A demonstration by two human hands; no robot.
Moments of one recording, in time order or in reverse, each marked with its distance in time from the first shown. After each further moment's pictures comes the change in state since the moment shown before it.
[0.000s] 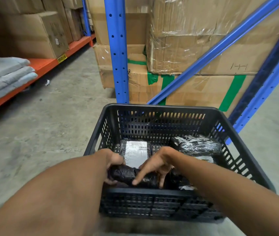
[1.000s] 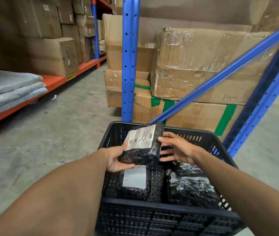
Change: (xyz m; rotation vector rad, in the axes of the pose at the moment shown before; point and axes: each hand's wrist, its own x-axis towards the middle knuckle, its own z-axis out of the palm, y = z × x) left_hand -0.022 0.023 -0.037 -0.808 -0.247 0.375; right_hand -0.085 0.039 -0.062 0.748 0.508 -0.701
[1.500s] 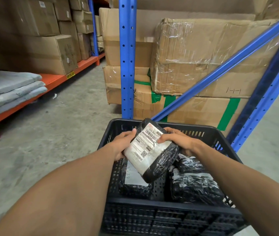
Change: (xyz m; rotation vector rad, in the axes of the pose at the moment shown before) left_hand 0.000 0.014 0.026 0.296 0.229 0.427; right_hand 0.018 -0.009 0.000 -0.194 0.049 -0.003
